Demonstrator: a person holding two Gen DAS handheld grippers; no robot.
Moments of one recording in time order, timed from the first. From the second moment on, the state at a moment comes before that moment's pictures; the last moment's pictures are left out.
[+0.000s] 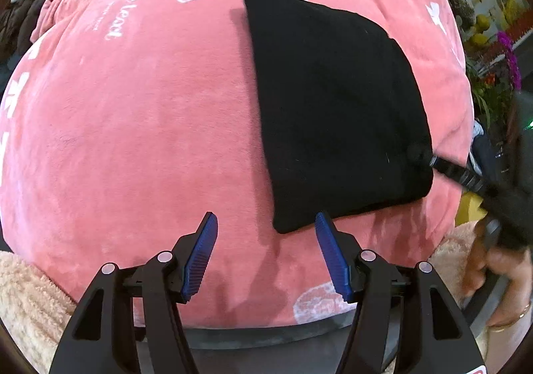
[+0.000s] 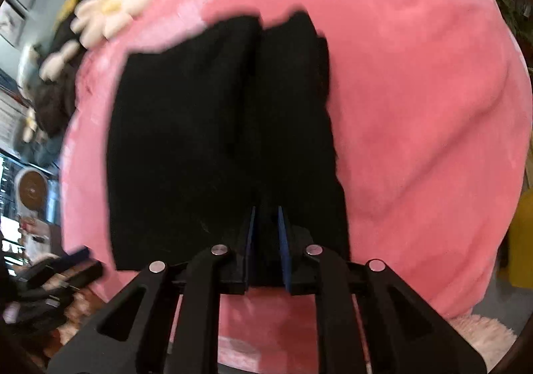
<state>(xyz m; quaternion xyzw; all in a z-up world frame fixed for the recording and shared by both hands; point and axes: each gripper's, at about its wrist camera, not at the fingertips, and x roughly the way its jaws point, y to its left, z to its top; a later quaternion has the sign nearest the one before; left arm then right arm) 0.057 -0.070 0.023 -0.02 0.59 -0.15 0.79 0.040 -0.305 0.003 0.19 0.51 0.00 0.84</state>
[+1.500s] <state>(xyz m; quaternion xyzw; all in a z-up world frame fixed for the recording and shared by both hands) 0.084 -0.082 0.019 -0.08 0.61 -0.16 0.77 0.023 -0.344 0.015 0.25 0.49 -0.08 0.83</state>
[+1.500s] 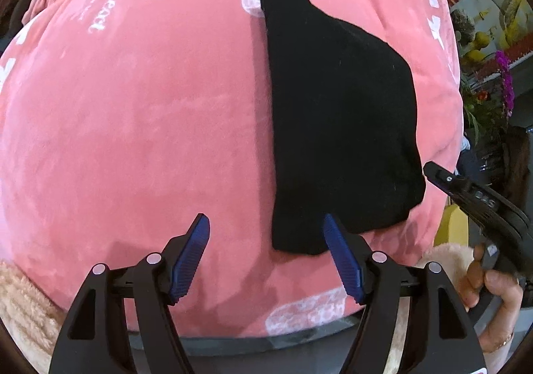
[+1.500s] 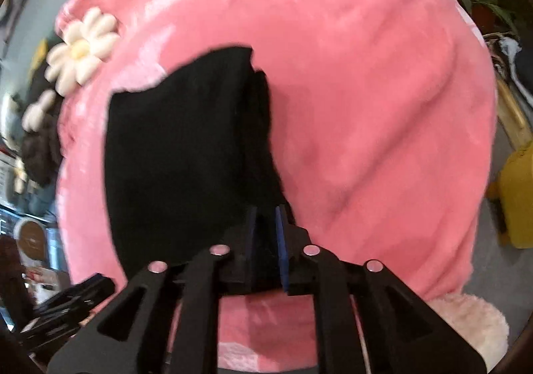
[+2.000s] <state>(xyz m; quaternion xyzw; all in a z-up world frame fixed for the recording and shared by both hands) 0.146 -0.122 -0.004 -0.11 0.63 -0.21 0.74 0.057 -0.322 -0.019 0.27 0.50 0.00 0.83</state>
